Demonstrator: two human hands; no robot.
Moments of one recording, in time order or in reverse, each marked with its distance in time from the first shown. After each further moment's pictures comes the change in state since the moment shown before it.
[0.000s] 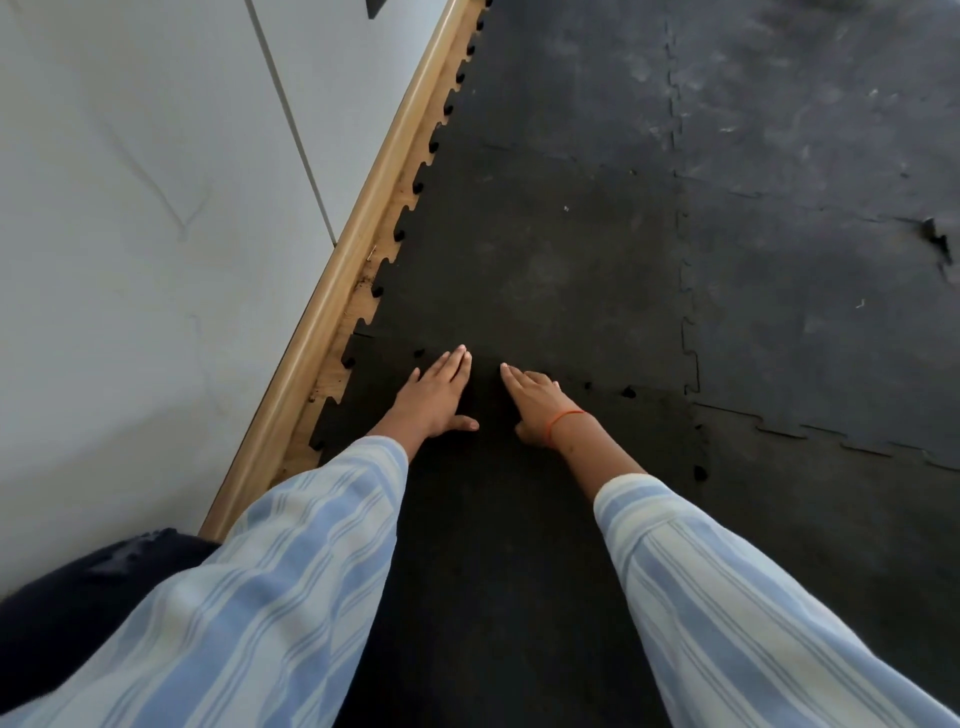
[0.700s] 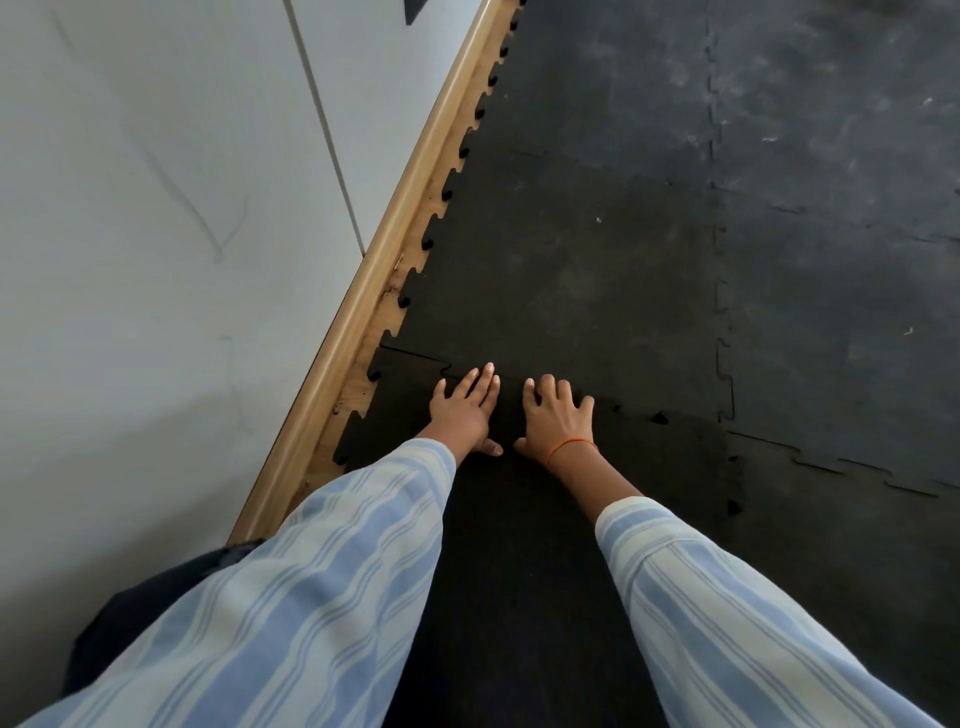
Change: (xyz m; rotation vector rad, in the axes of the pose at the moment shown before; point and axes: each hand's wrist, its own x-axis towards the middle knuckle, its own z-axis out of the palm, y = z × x) left_hand 0.014 0.011 -0.009 0.145 -0.238 -0.130; right_hand 0.022 -0.020 0.012 -0.180 0.151 0.178
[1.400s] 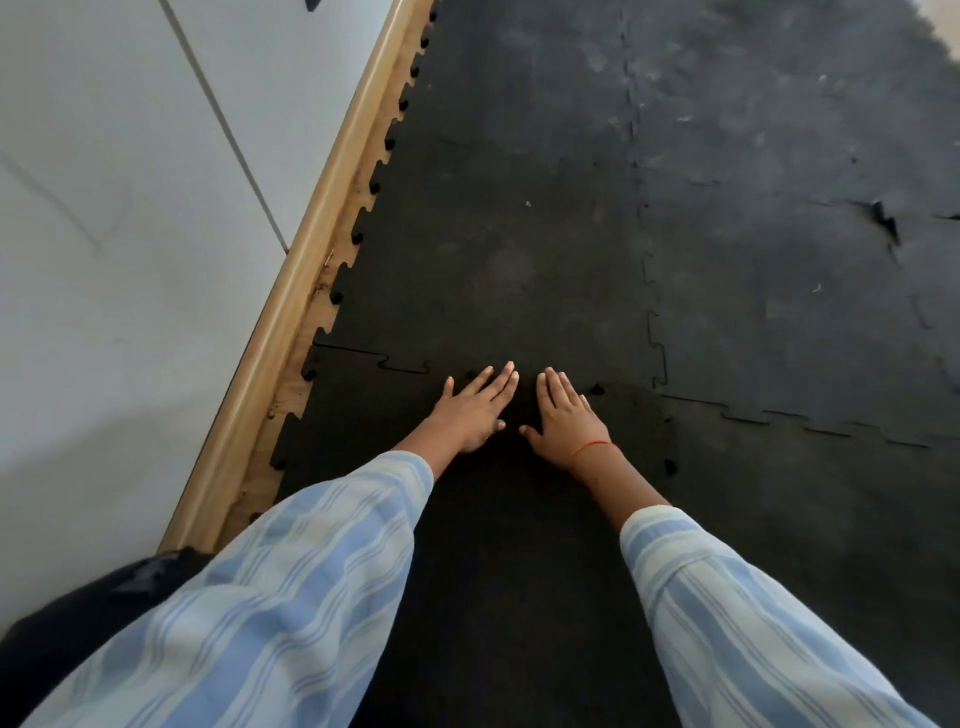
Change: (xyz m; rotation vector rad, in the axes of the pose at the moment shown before) left_hand 0.003 0.062 -0.001 -0.068 0.113 0.318; right_hand -0.039 0.081 0.024 0.230 -0.041 0.059
